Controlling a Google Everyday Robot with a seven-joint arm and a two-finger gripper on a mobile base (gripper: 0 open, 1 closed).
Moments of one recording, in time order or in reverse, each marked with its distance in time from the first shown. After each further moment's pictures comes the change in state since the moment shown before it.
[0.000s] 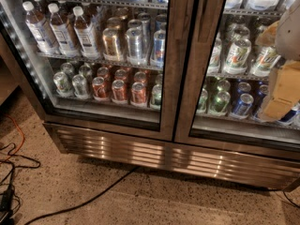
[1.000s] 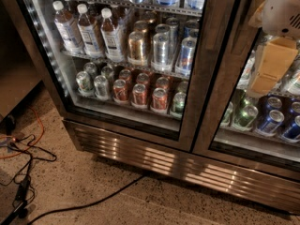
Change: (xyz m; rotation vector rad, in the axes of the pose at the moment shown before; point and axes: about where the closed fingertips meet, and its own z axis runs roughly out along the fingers) arm -0.022 -0.039 -0.007 0.057 0.028 -0.005
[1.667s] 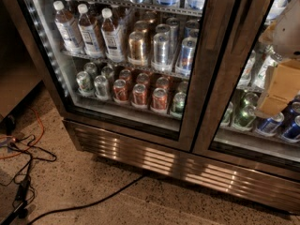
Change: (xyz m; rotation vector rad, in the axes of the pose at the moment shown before) arm 0.022 0.032 0.006 -0.022 0.015 0.050
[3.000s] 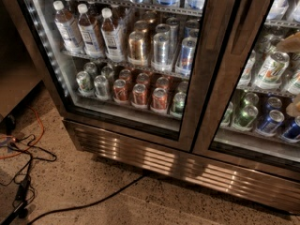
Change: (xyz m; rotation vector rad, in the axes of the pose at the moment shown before) arm 0.052 -0.024 0.015 -0.116 -0.327 0.012
